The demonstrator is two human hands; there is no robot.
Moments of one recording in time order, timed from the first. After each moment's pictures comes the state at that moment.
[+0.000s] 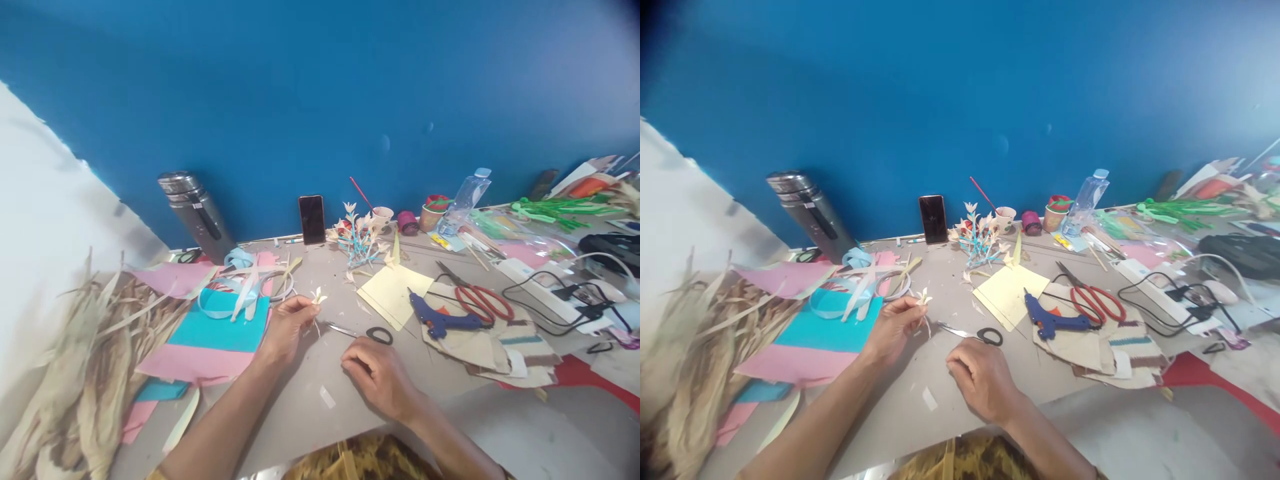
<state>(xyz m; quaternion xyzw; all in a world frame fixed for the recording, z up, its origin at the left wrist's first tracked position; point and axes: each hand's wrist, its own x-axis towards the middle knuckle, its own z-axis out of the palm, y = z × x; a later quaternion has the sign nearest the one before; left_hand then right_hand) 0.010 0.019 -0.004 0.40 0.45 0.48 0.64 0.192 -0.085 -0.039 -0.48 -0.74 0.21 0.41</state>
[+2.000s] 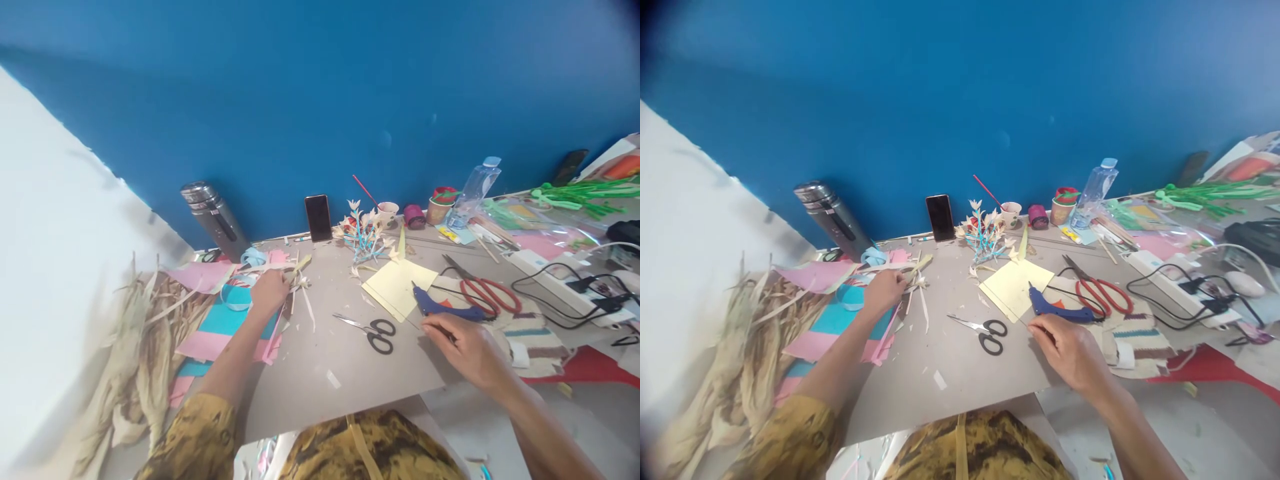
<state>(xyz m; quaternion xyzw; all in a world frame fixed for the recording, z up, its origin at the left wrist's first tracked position) -0.038 0.094 0.022 0.70 0.70 0.10 0.09 0.316 -0.113 -0.008 -0.64 -0.70 0.08 0.31</state>
